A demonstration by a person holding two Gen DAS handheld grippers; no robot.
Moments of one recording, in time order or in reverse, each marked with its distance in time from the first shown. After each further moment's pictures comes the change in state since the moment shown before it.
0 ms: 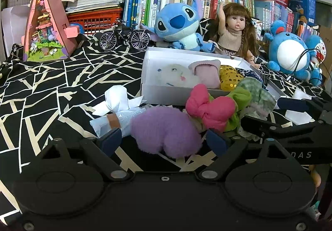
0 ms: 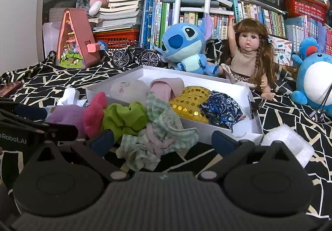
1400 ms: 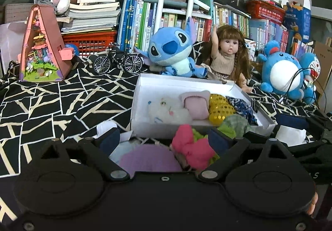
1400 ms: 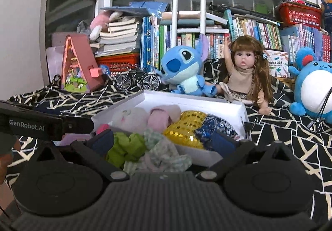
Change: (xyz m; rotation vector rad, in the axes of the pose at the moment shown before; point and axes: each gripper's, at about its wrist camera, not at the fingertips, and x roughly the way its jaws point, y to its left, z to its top) left arm -0.012 -0.012 0.037 -0.016 -0.095 -0.027; right arm -0.024 -0.015 0.019 0.049 -0.093 0.037
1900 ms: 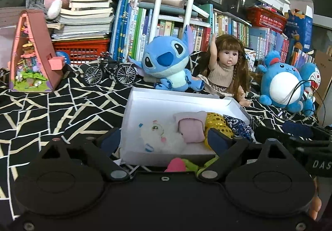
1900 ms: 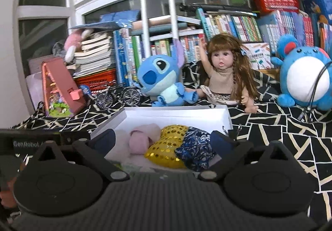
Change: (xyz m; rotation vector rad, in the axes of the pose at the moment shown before) left arm 0.032 -0.008 0.037 -0.019 -0.010 -0.025; right arm 0.009 -0.031 0.027 0.153 -0.023 -0.059
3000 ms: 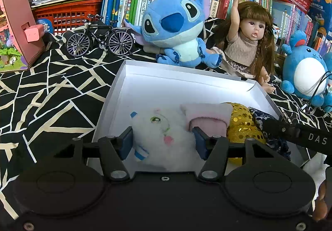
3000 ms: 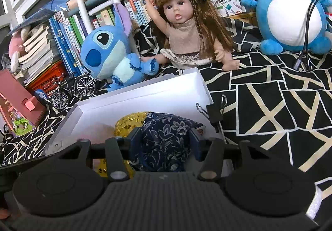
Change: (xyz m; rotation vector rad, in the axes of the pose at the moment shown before) left arm 0.125 0.001 0.009 -0.044 0.183 0.029; right arm 0.095 -0.052 -0.002 0.282 0.194 -0.156
